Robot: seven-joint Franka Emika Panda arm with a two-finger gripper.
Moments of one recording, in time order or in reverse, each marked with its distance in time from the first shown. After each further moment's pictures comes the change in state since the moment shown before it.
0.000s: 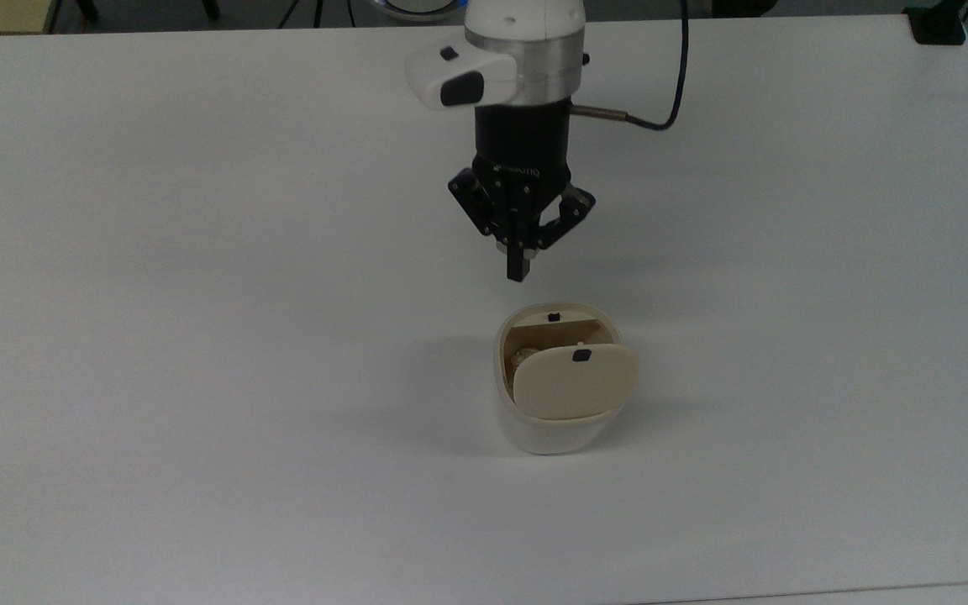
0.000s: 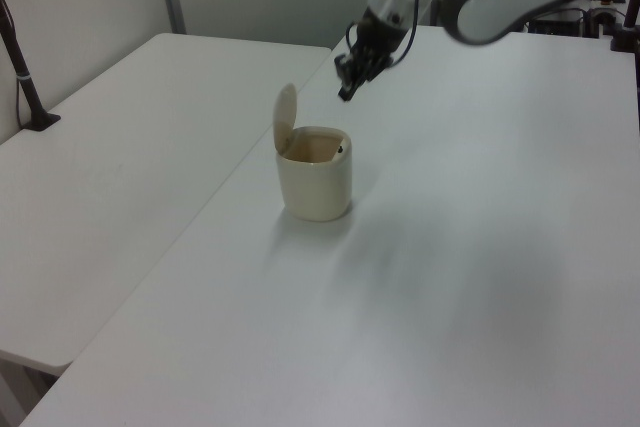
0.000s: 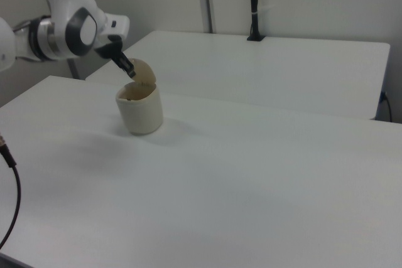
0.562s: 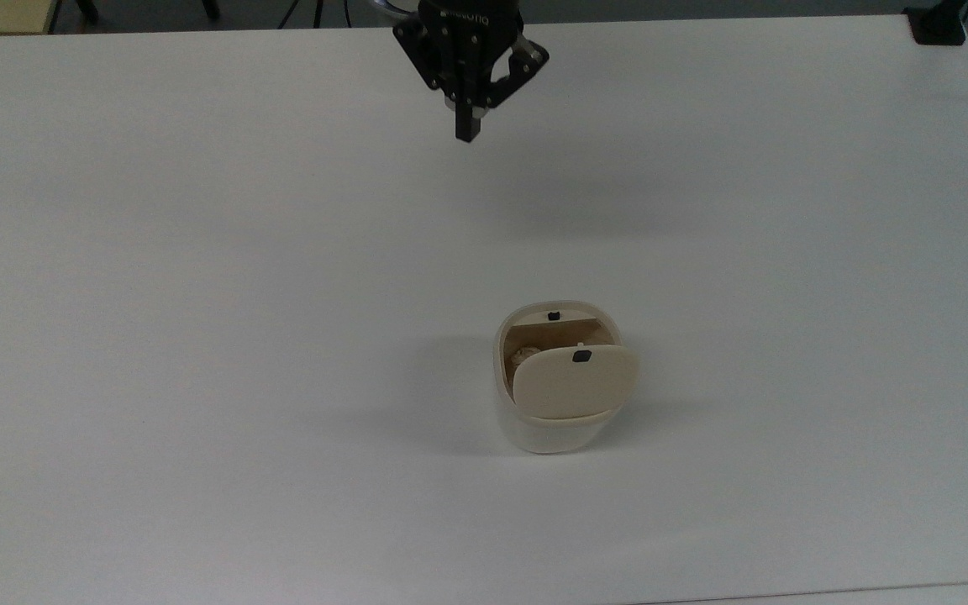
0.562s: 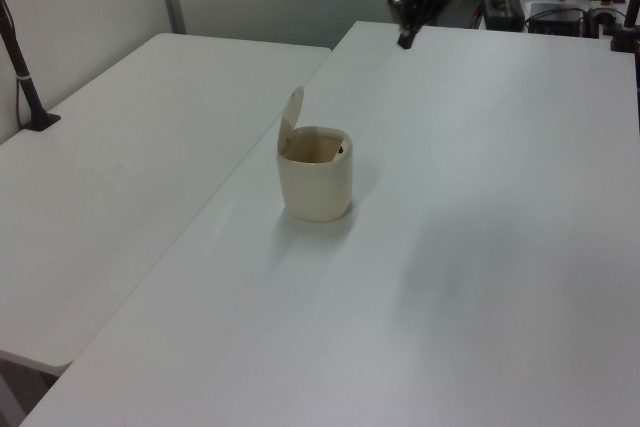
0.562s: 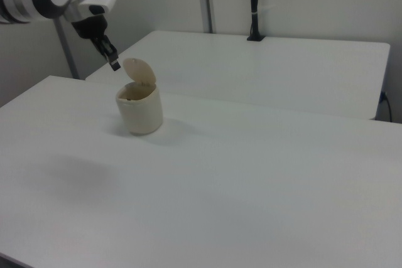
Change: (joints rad) arm -0.047 -0.221 -0.003 0.005 0.077 -0.417 -0.075
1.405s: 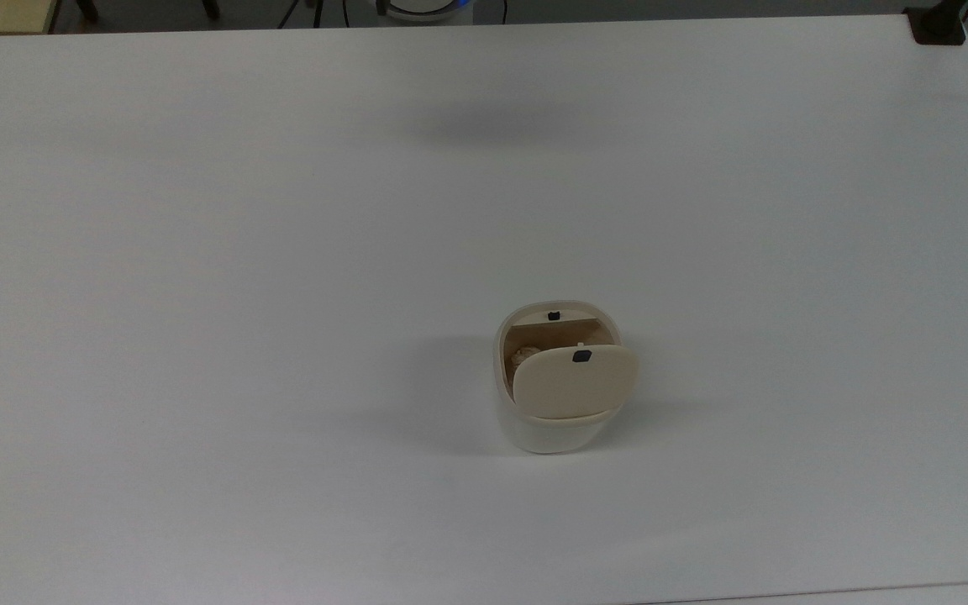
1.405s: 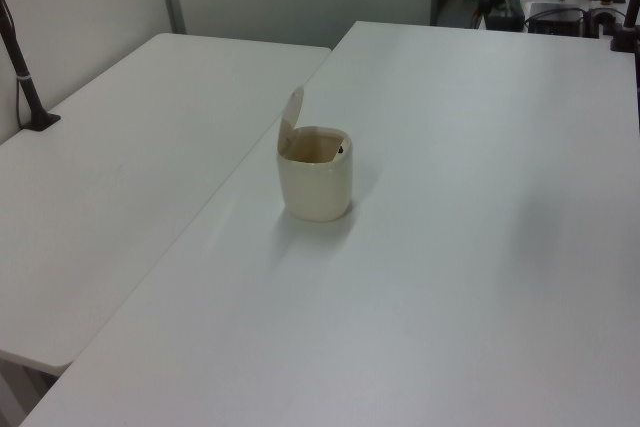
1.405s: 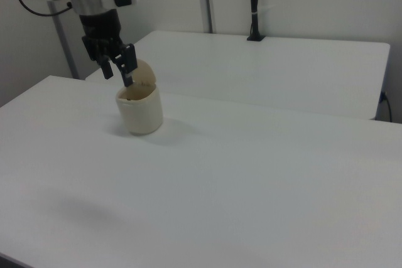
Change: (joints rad) arm -0.212 -0.131 -0.013 -0.003 0.124 -0.358 -0.575
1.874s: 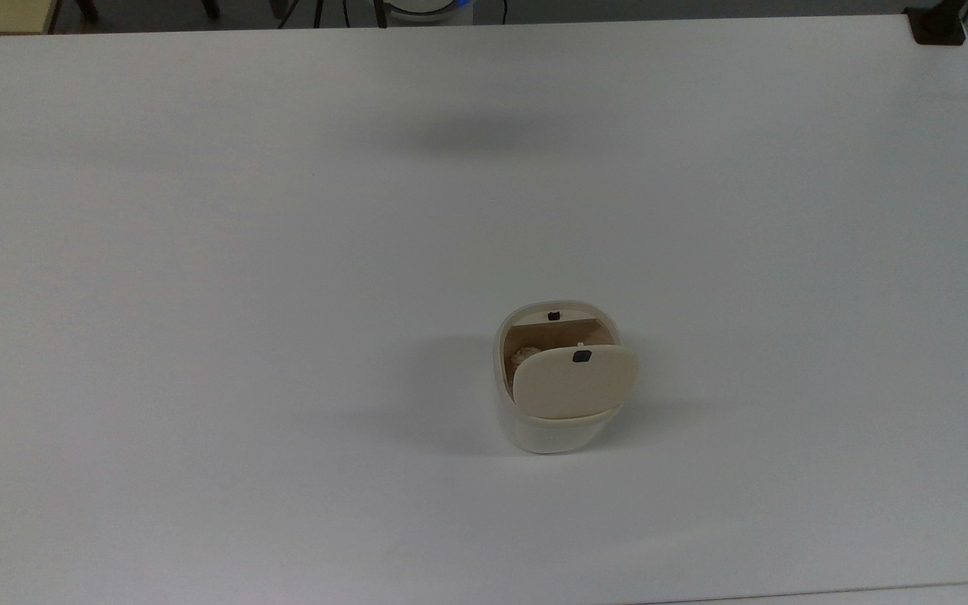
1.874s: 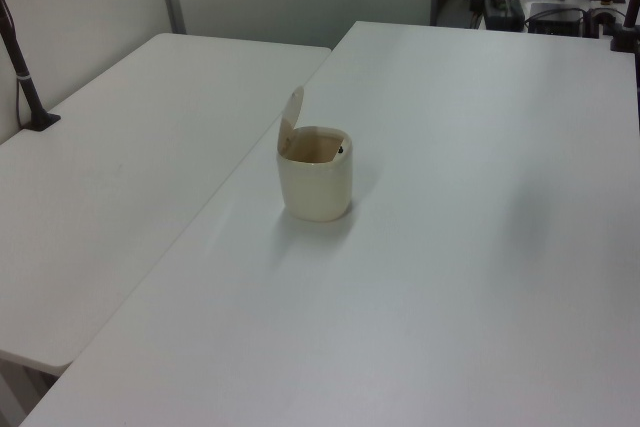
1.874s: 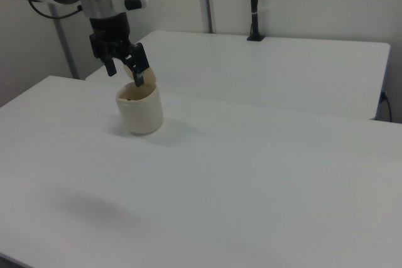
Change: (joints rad) arm 0.110 0.041 -0.122 0.018 0.000 0.025 -0.020
